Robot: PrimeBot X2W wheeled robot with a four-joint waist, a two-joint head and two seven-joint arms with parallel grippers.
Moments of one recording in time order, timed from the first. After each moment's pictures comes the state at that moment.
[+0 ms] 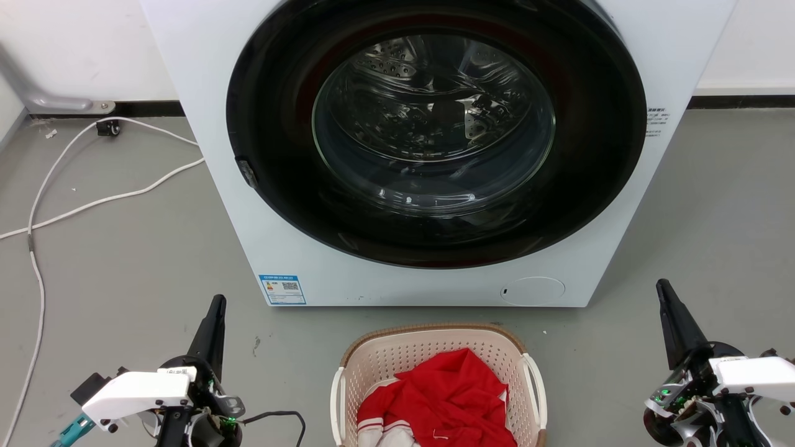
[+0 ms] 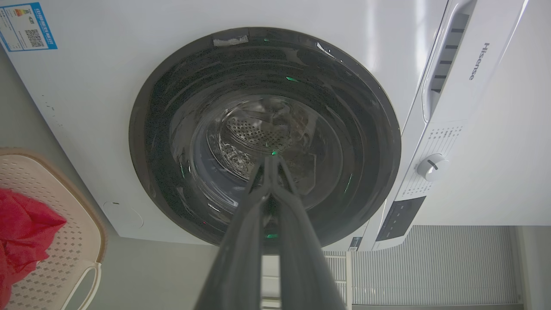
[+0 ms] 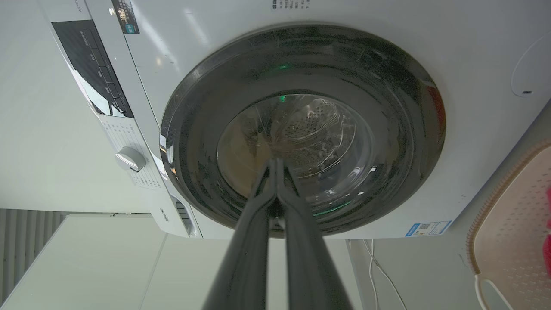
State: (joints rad) left arm -0.11 0.06 0.10 0.25 -1.62 -0.13 0.10; right arm -0.10 -0.06 -0.10 0.24 1.62 0.13 0.10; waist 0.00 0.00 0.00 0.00
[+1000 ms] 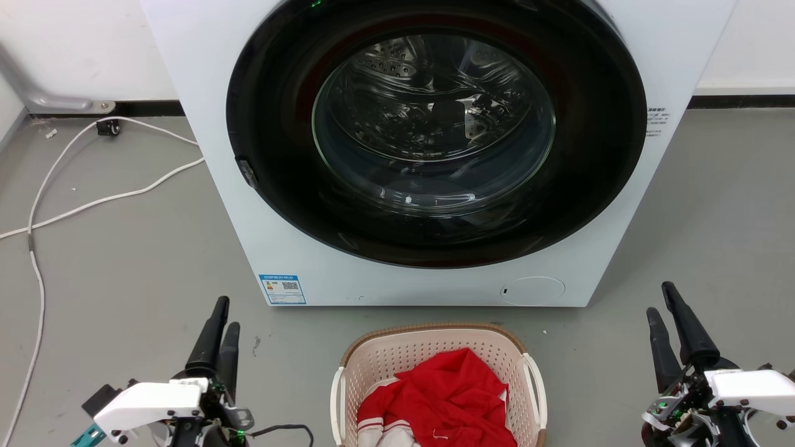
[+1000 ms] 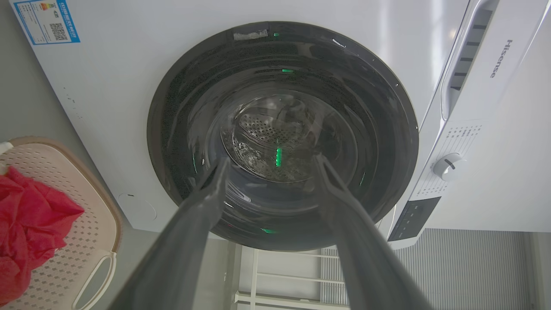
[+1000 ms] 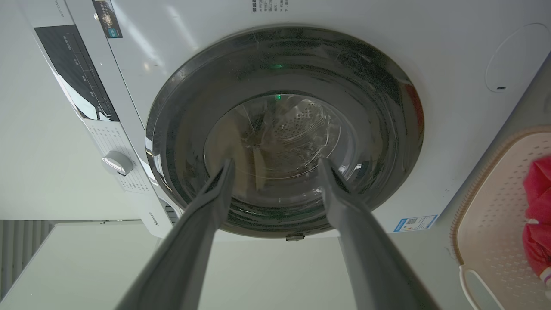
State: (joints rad) left arm -0.08 0.05 0.08 0.26 -1.61 -0.13 0.09; right arm -0.07 -0.06 -0.10 0.26 1.62 0.13 0.09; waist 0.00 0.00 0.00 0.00
